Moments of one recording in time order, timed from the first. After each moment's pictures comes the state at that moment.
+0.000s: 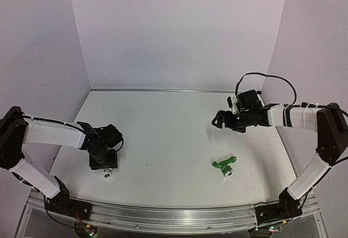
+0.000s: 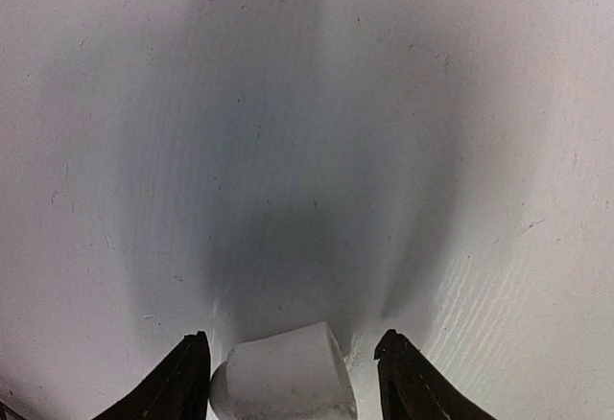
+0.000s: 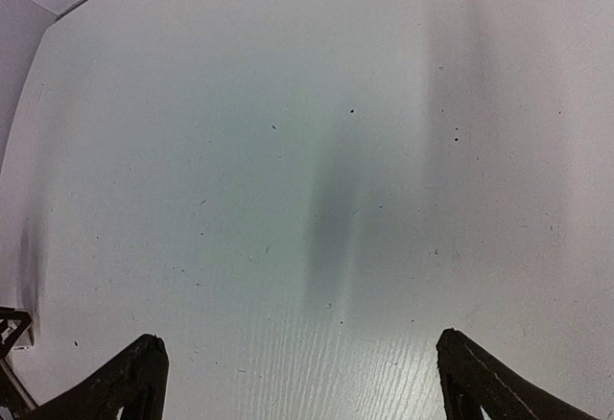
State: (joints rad) left arm -0.76 1.45 0.71 -0.67 -0.23 -0.95; right arm 0.43 1.60 0.99 -0.21 -0.17 0.44
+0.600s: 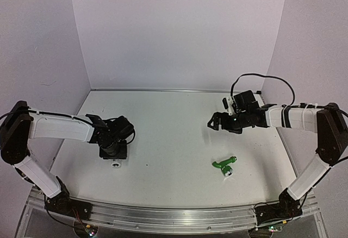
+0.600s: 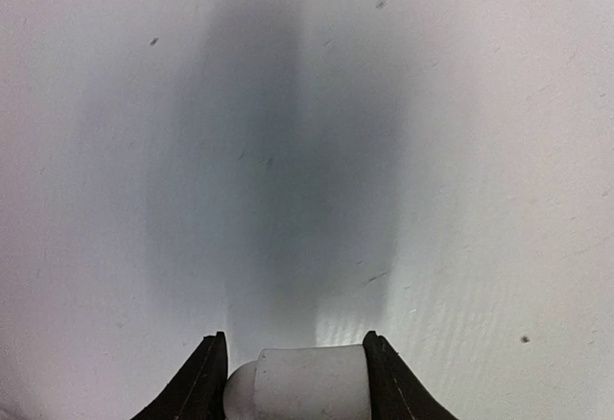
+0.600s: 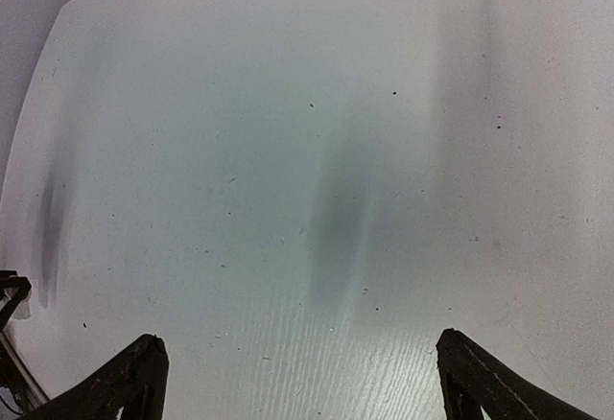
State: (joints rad) left arm -0.83 1.53 0.86 -0.67 -0.32 -0.90; right arm 0.47 1.60 0.99 -0.22 -0.18 0.44
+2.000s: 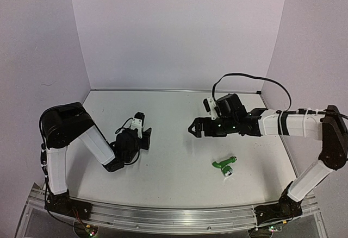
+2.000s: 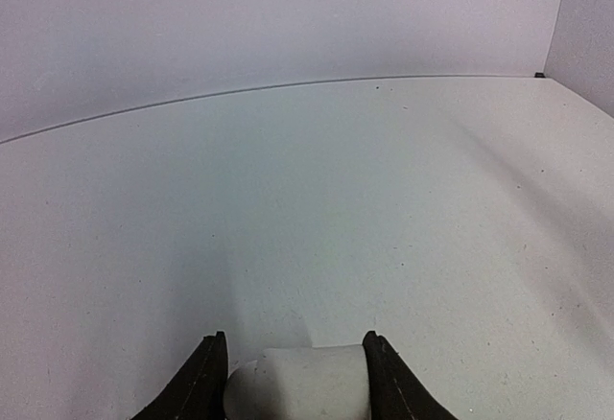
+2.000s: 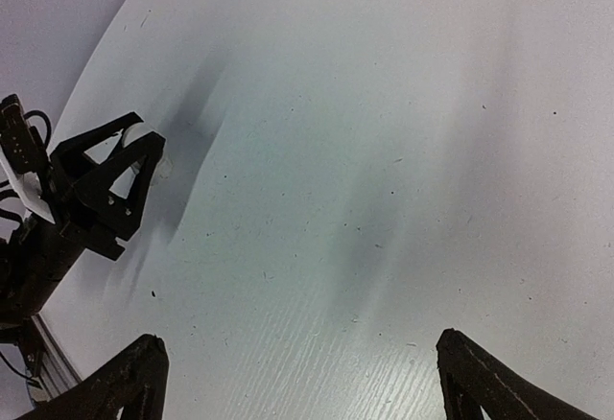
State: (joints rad) left arm -0.86 2.00 0.65 1.09 -0.54 -0.15; right arm 0.74 1.58 1.01 -0.16 -0.08 0.50
